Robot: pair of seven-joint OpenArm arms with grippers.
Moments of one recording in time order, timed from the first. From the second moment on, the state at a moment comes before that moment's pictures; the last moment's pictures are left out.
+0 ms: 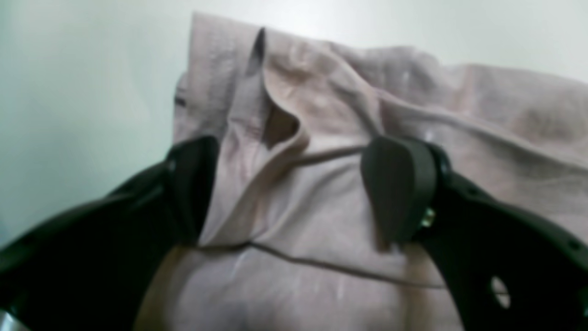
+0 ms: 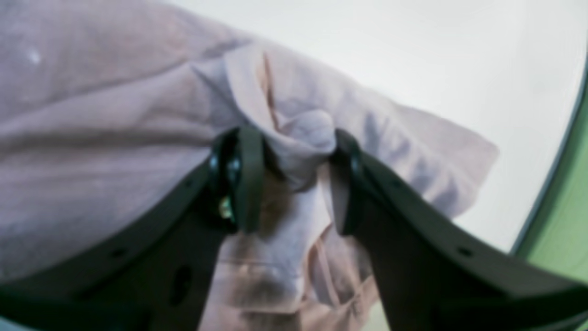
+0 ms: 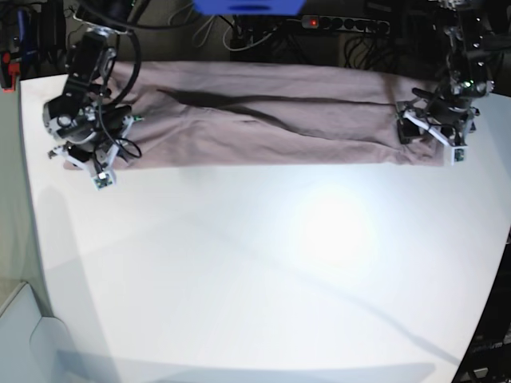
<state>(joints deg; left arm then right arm) 18.2 -16.4 -20.3 90.4 -22.8 -13.2 39.6 -5.6 -1.9 26.5 97.8 -17.1 40.1 -51.1</state>
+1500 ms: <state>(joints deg) 18.7 -16.4 -24.1 98.6 -22.3 -13.1 40.5 -5.0 -0.1 32.4 94.4 -17.0 40.1 -49.7</state>
